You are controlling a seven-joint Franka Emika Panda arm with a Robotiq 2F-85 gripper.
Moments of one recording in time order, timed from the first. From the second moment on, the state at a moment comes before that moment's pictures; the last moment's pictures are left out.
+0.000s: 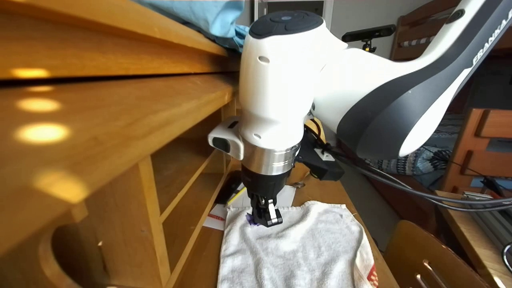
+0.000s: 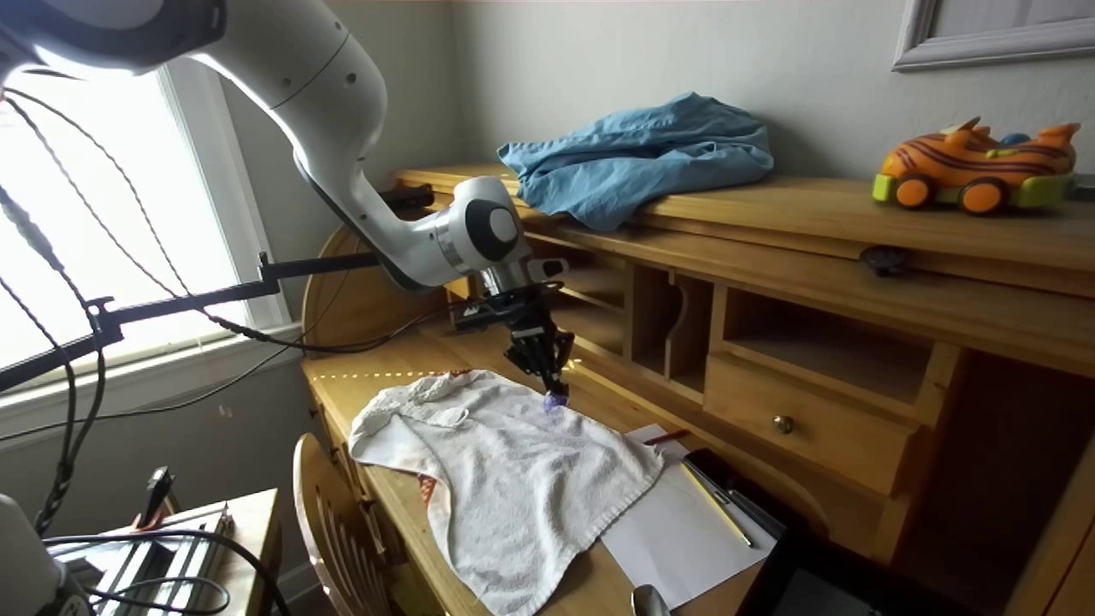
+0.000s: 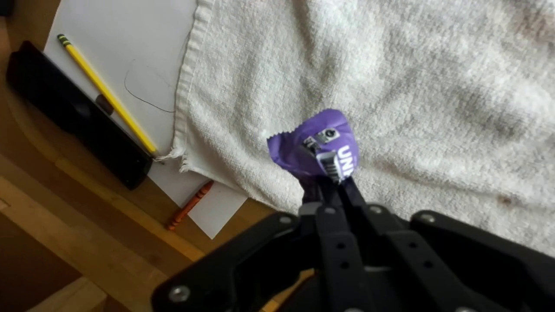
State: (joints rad) arm 0.39 0.44 0.06 -1.99 -0.63 2.41 0.17
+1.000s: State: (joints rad) arm 0.37 0.28 0.14 -2.17 -0.33 2.29 0.36
